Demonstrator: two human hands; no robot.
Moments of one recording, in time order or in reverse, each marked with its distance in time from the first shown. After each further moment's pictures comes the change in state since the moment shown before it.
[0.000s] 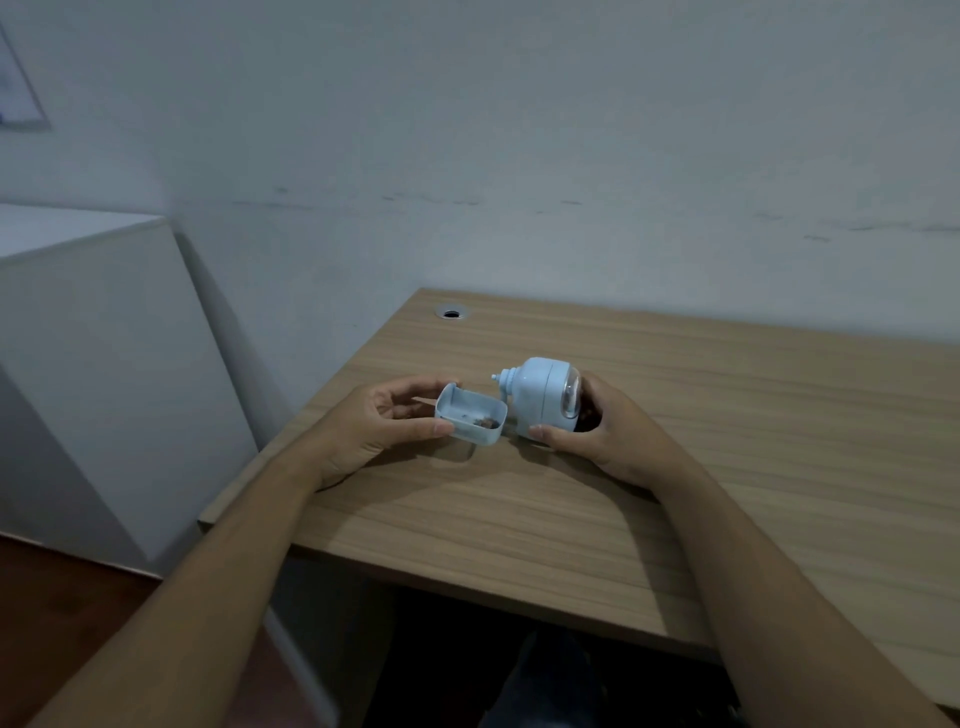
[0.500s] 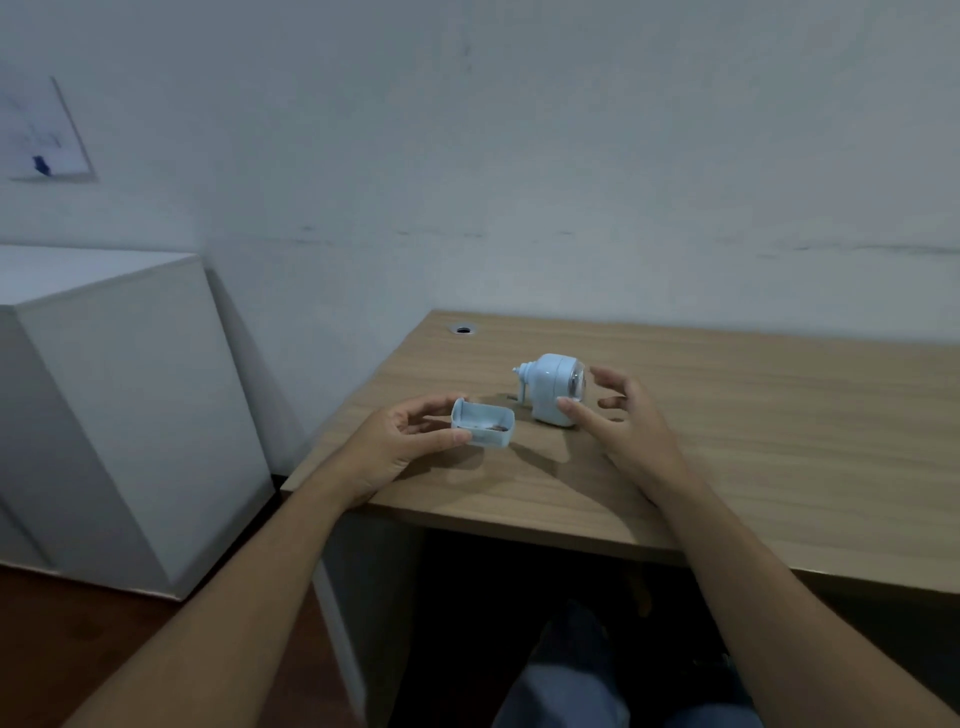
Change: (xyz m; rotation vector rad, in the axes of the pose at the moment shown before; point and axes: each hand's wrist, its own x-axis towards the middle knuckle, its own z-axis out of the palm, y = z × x) left_hand -0.069 0.011 0.014 -0.002 0.076 0.026; right_hand -0.057 -0.032 0.028 0.121 0.411 0.131
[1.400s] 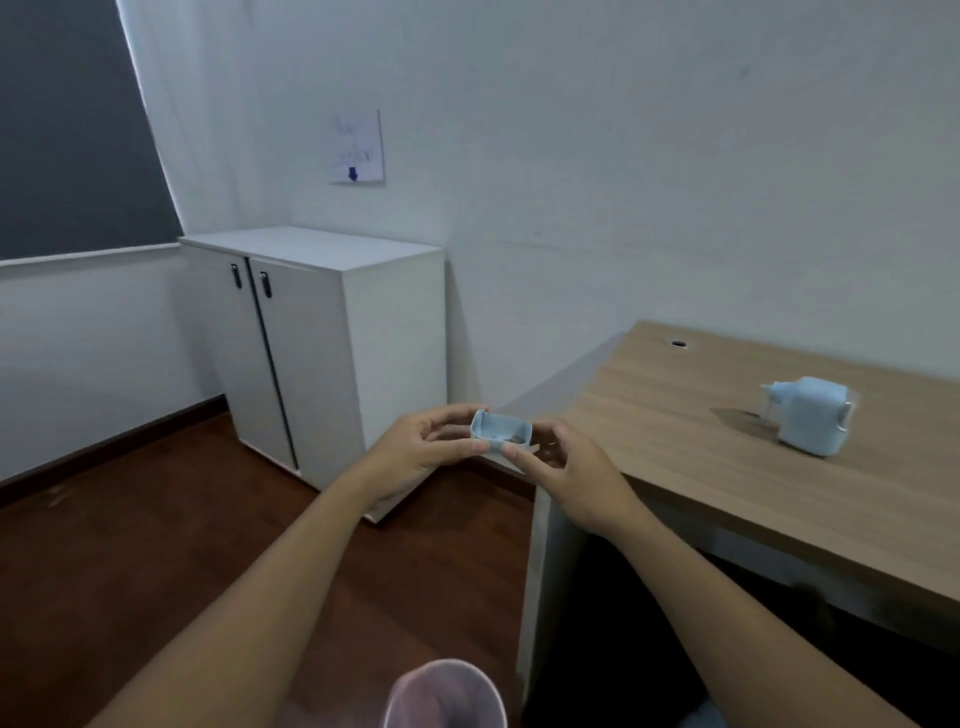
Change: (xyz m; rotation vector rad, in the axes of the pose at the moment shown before) left_hand -0.202 -0.034 -0.182 -0.013 0.318 -0.036; right_hand -0.138 -0.141 0.259 0.000 -0.557 -0.242
